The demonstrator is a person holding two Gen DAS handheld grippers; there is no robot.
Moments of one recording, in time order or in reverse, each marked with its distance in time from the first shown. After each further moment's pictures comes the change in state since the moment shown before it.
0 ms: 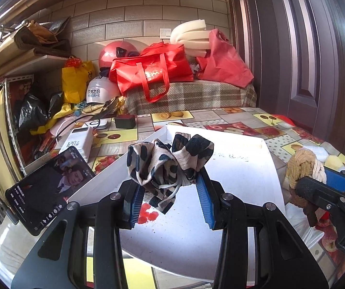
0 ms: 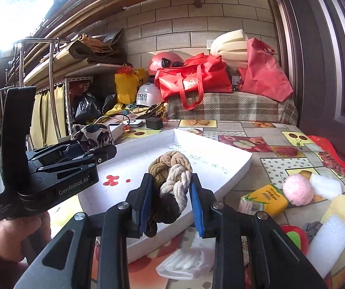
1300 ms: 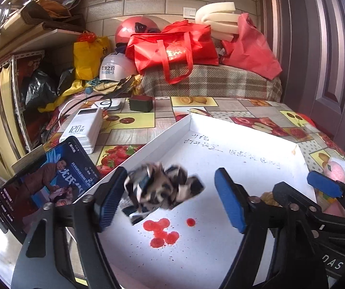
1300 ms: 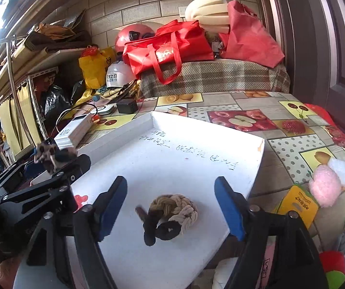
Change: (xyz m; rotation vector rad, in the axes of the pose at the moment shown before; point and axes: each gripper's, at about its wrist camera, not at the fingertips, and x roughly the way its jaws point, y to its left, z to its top) left arm 0.057 0.031 0.016 -0.130 0.126 0.086; right arm 0.089 -0.011 0.019 0.169 0.173 -0.125
